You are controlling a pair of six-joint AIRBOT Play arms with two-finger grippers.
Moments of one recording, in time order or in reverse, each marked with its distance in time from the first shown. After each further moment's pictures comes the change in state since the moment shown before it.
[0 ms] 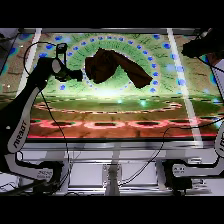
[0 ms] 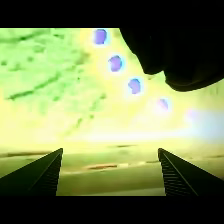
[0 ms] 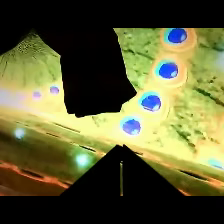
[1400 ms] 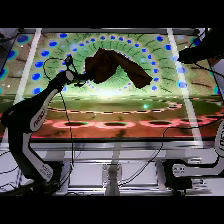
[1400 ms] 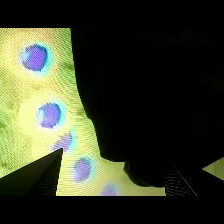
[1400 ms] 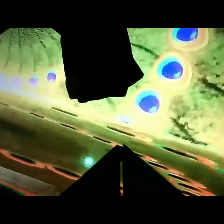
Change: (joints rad) left arm -0.003 -0.278 0.001 -0.405 0.442 -0.012; right arm 0.000 -0.004 -0.061 0.002 0.008 0.003
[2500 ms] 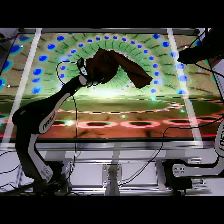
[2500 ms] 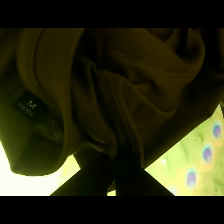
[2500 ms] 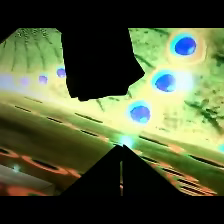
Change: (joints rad) left arm -0.153 -0.035 -0.002 -0.110 0.174 -0.014; right arm 0.000 0.000 0.000 0.002 0.005 0.000
